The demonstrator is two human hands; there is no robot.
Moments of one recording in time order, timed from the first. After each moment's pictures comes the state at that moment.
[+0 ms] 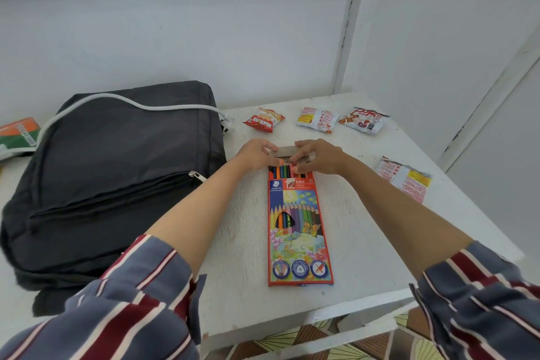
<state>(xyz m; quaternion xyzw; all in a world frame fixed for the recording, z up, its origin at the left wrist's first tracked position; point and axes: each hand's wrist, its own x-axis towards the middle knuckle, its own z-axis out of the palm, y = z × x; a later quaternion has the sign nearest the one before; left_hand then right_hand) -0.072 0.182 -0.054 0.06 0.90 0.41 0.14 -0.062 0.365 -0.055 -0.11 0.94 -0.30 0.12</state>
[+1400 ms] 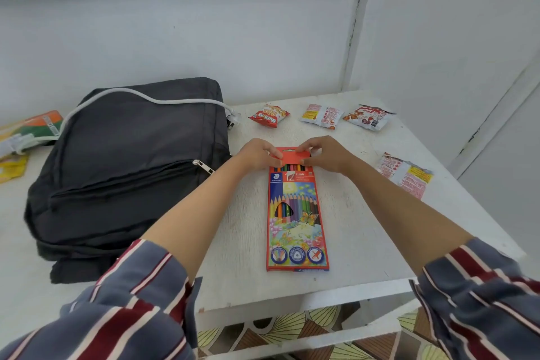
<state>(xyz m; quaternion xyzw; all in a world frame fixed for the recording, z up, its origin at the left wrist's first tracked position) -0.041 0.186 -0.040 0.01 0.89 0.43 0.17 -0.042 0.372 -0.048 -0.11 0.92 -0.38 0.08</state>
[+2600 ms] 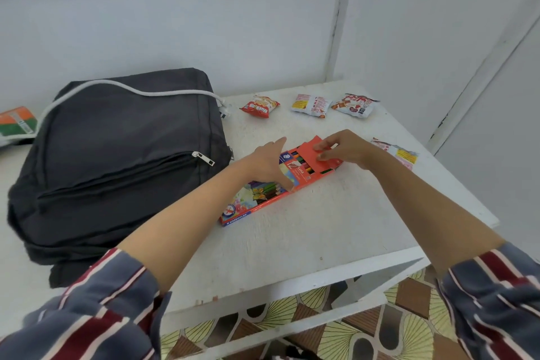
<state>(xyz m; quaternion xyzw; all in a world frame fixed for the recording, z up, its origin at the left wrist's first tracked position) -0.008 0.193 -0.039 0.20 0.93 0.22 0.21 -0.006 0.397 -0.030 0.02 0.89 -0.43 0.15</state>
